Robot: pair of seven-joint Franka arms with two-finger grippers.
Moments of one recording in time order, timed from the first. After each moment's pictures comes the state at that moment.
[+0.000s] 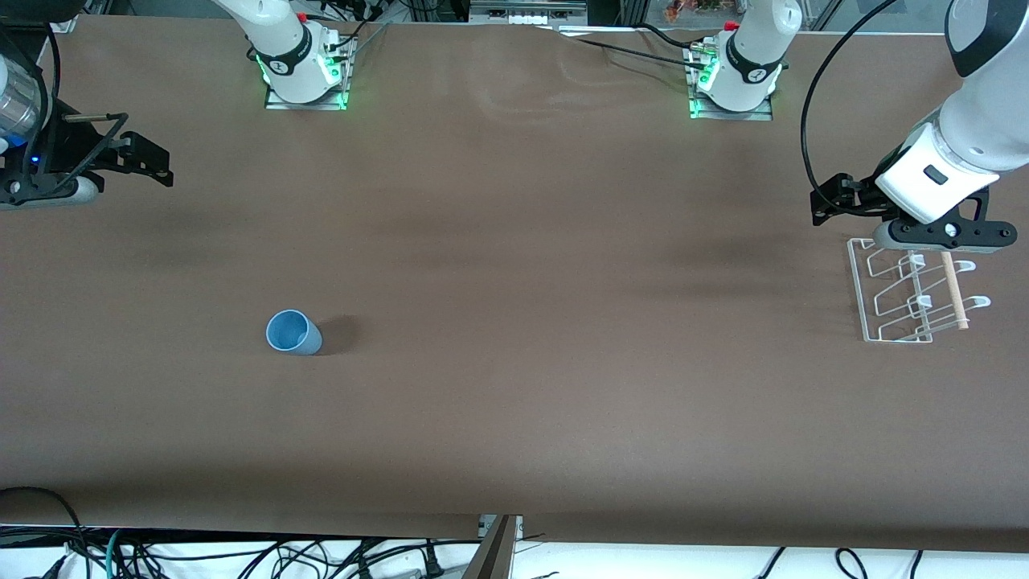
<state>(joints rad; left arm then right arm) -0.03 0.07 -0.10 -1.59 0.03 1.59 -0.09 0.11 -0.04 -0.07 -1.70 -0.02 1.57 -0.07</state>
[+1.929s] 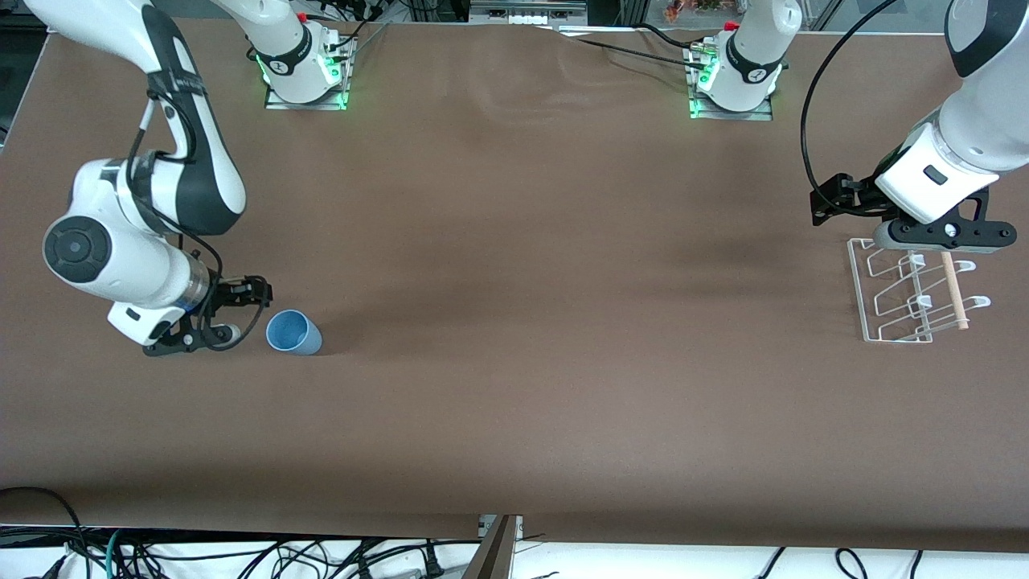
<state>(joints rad) -0.03 0.07 -0.10 -1.59 0.03 1.59 -0.09 0.16 0.43 -0.07 -1.71 -0.02 2.04 -0.11</state>
